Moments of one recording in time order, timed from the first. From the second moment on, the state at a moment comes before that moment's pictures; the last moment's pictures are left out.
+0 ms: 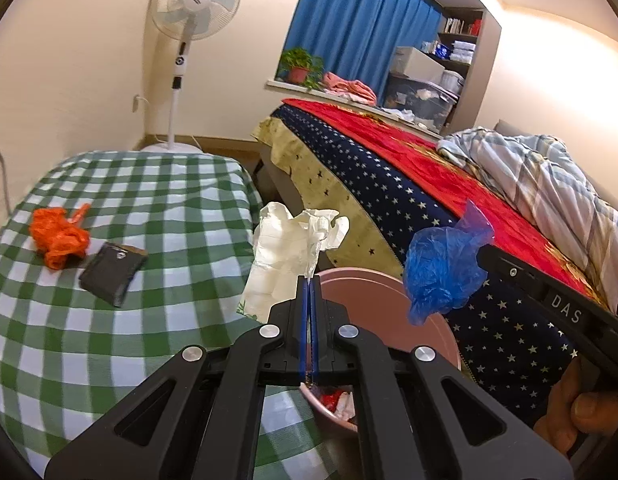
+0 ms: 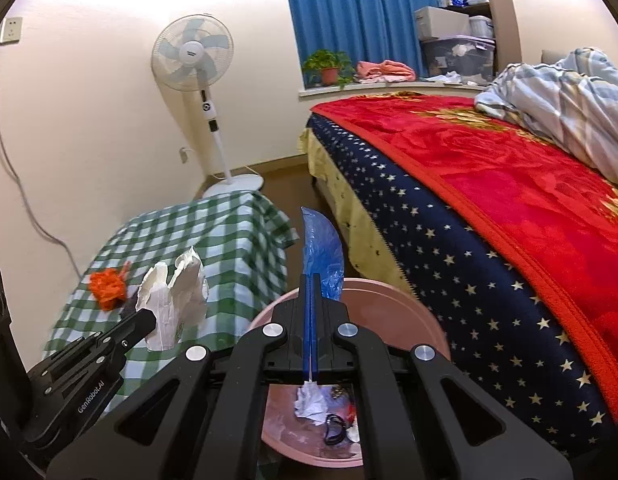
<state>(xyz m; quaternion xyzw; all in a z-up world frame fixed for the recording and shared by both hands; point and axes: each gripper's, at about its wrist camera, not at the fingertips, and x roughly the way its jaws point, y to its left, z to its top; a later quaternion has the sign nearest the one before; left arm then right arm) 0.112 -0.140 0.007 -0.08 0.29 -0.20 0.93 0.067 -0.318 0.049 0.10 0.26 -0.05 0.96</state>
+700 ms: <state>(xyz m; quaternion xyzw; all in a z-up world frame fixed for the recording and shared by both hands) 0.134 -0.179 -0.019 -0.08 0.33 -0.25 0.91 0.085 -0.345 0.024 0.12 0.29 -0.12 0.94</state>
